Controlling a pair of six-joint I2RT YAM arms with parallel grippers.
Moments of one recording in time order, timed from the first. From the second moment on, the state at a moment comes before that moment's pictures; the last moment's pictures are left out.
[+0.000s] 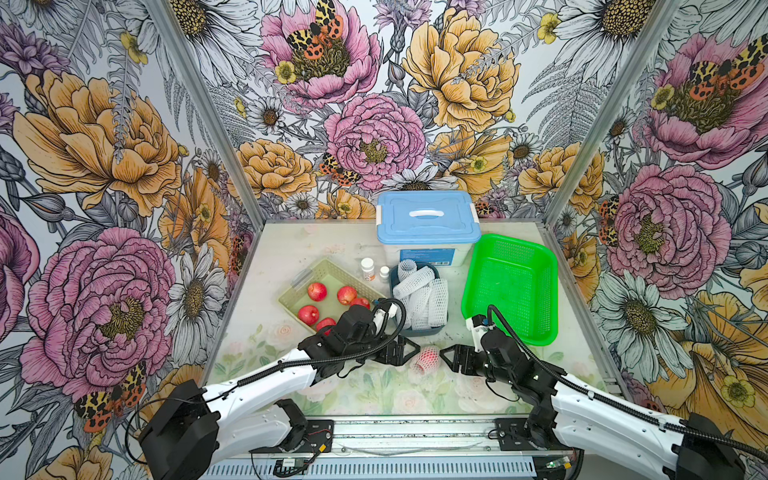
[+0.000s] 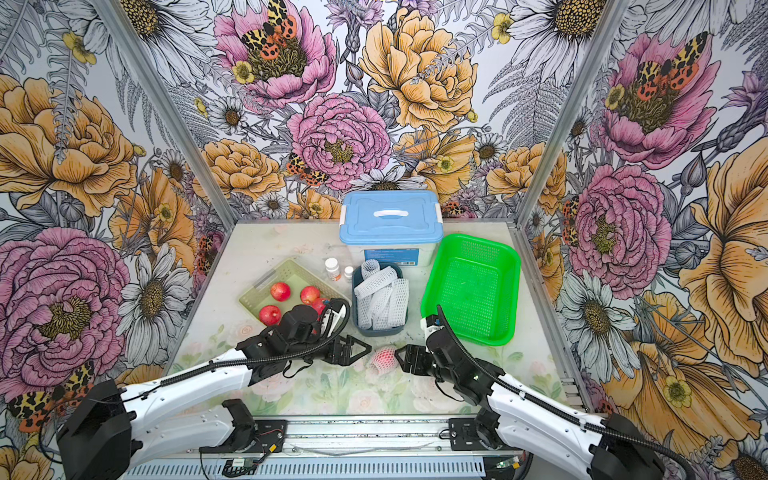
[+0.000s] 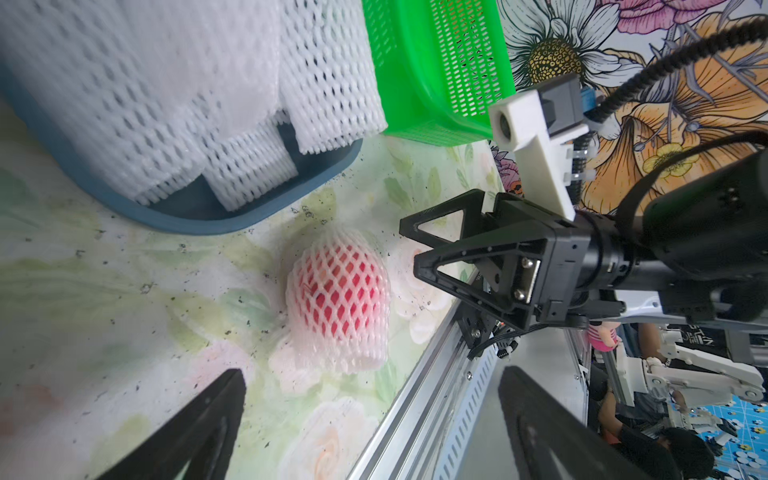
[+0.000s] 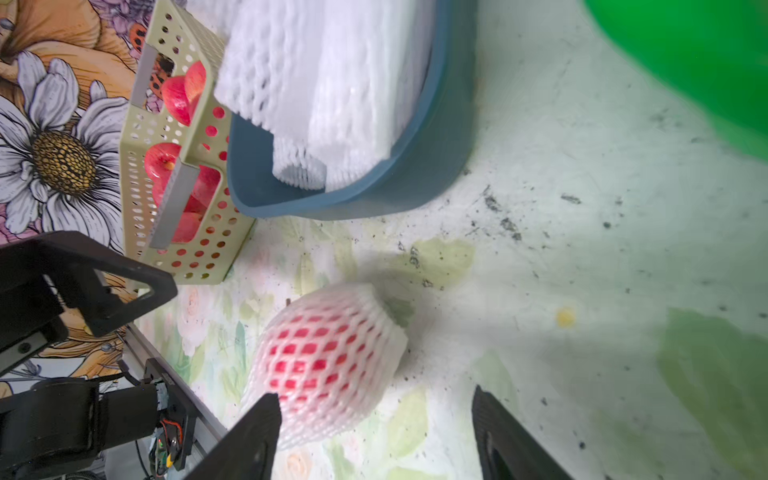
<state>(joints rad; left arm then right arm) -0.81 1.07 0.53 -0.13 0.40 -0.68 0.77 0.85 0.30 -0.18 -0.12 0.87</state>
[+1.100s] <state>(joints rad) -0.79 0.98 0.42 -0.16 0.42 -0.69 0.81 1.30 0.27 0.50 -0.33 1.02</state>
